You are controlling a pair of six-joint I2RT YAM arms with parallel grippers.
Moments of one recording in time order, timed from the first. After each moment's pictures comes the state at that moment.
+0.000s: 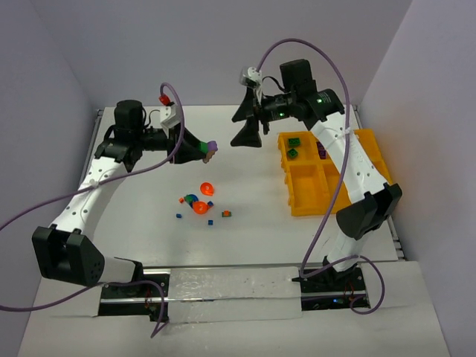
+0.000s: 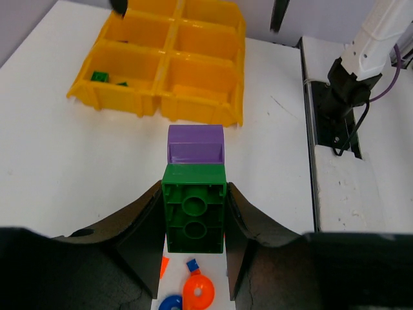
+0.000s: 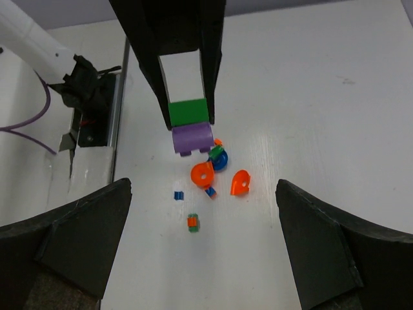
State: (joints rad) left arm -0.24 1.36 1.26 -0.31 1.19 0.28; right arm 0.43 1.73 2.02 -0.90 -1.04 -0.44
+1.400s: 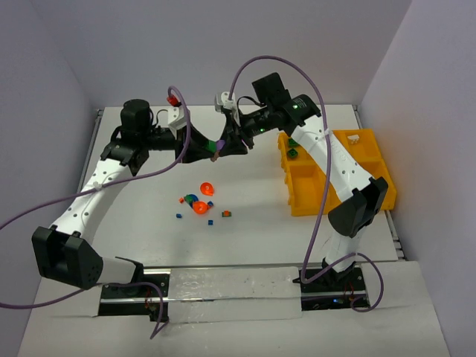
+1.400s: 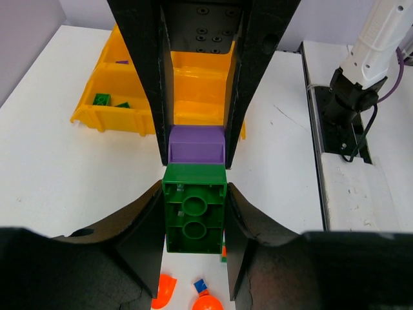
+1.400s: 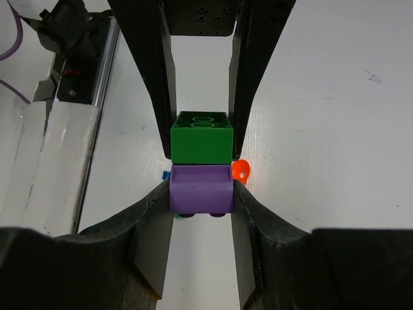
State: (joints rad) left arm -0.32 1.36 1.26 -0.22 1.13 0.25; right arm 0.56 1.79 2.02 -1.01 -0.92 -0.69
